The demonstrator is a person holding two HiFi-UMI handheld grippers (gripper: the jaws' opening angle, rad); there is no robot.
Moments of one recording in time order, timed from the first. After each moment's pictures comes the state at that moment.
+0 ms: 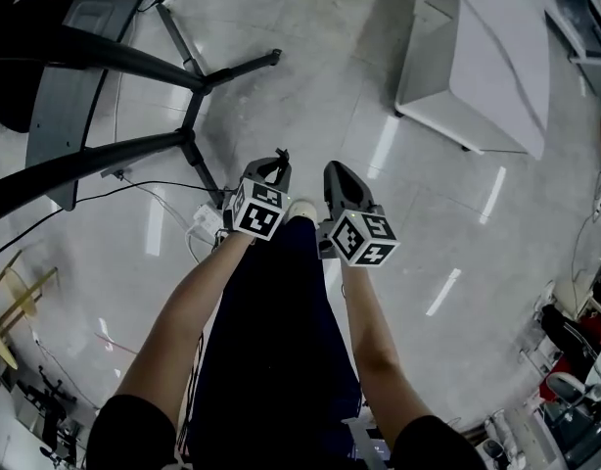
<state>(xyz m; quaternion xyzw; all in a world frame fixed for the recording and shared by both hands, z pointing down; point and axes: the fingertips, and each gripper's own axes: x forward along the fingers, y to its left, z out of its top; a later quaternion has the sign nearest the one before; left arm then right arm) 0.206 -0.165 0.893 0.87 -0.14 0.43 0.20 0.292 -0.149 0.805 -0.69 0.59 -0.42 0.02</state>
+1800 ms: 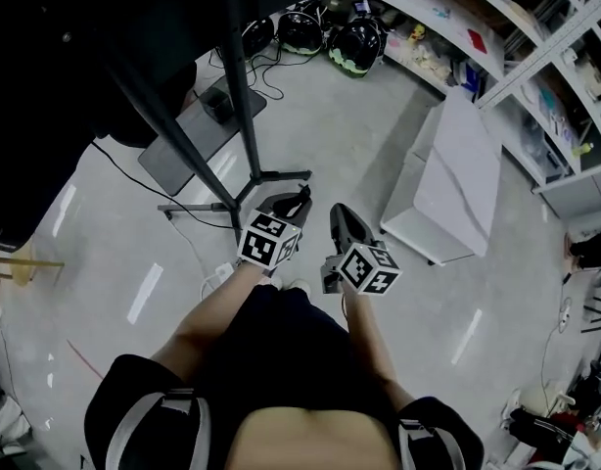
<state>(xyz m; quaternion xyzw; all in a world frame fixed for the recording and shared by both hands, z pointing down) 0.139 -0.190 0.475 0.93 -0.25 0.19 0.19 0.196 -0.162 0.447 -0.63 0.71 -0.31 0.06</state>
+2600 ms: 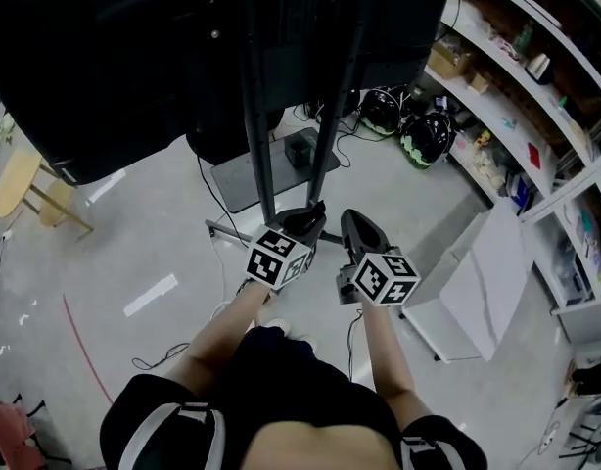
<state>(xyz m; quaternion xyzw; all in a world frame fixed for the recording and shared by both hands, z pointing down) 0.023 -0.225 0.367 0.90 -0.39 0.11 0.13 0.070 -0.231 0.334 -0.46 0.86 -0.20 0.04</state>
